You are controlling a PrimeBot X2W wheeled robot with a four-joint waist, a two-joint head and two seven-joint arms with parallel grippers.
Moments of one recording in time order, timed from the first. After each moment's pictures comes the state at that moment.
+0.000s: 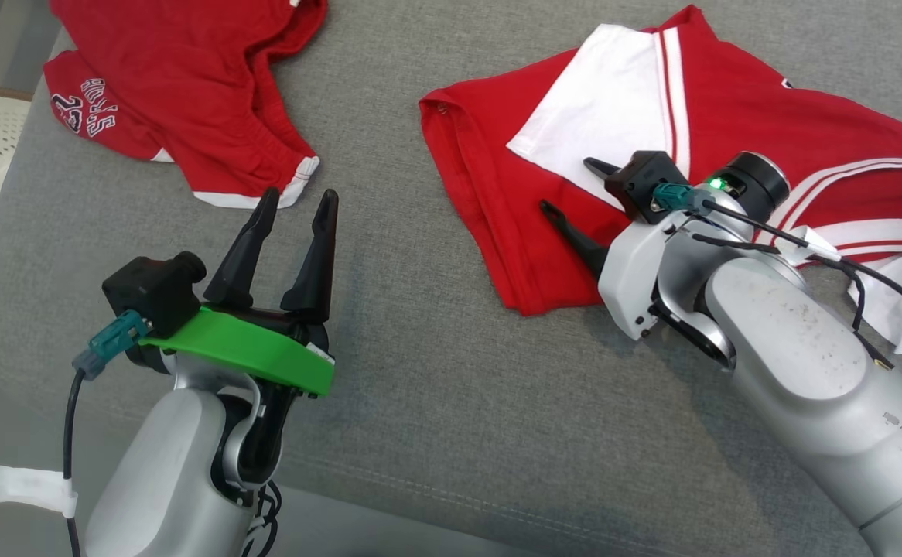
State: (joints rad) left arm -0.35 0.11 -0.40 0.11 -0.69 -0.01 -0.18; right arm -0.64 -0.24 0.68 0.40 0.20 0.12 0.13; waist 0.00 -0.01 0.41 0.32
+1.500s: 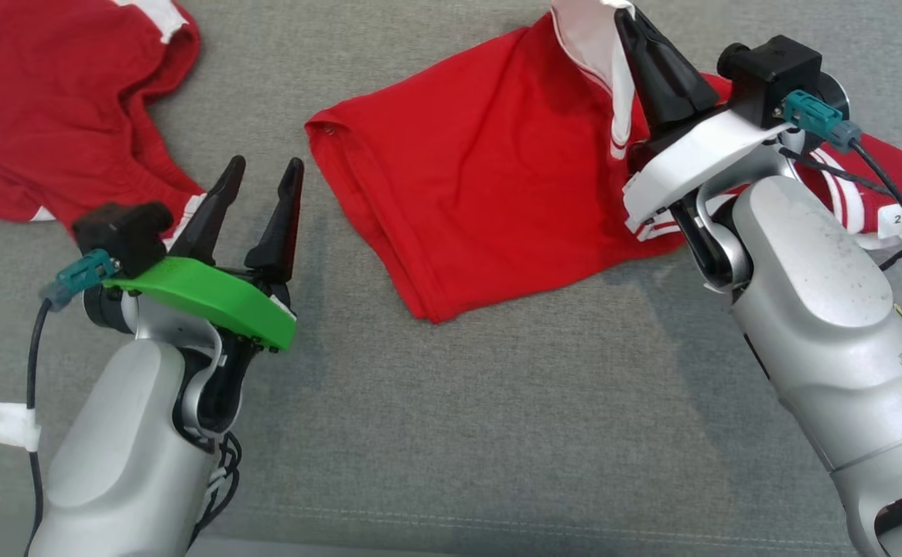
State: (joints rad) left arm -0.48 0.15 -0.38 0.26 -0.70 -0.05 -0.13; right arm -0.75 -0.15 0.48 0.48 0.32 0.04 -0.23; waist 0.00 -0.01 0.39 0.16
